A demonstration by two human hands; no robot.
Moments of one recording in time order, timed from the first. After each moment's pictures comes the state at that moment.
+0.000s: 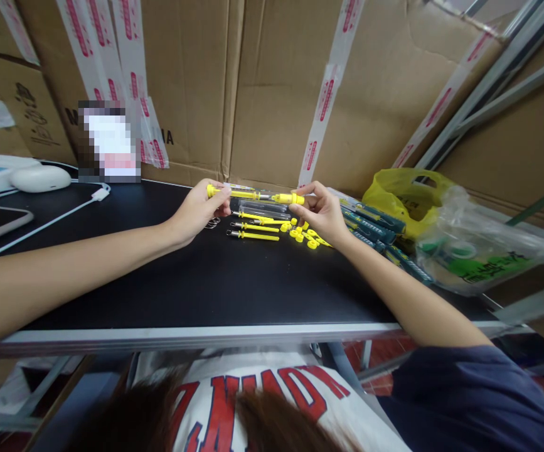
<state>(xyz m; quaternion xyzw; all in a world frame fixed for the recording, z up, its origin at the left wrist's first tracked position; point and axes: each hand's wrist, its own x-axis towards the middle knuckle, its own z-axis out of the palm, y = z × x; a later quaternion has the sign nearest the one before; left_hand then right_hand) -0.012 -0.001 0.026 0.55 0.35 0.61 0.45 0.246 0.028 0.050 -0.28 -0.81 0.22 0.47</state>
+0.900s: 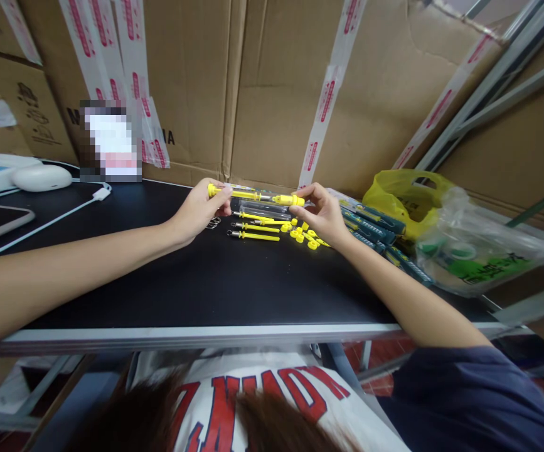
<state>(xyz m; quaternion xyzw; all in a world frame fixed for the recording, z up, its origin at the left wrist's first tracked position) -0.012 -0.001 0.027 0.56 0.36 0.61 0.42 0.249 0.034 0.047 -0.28 -0.81 0.19 0.48</state>
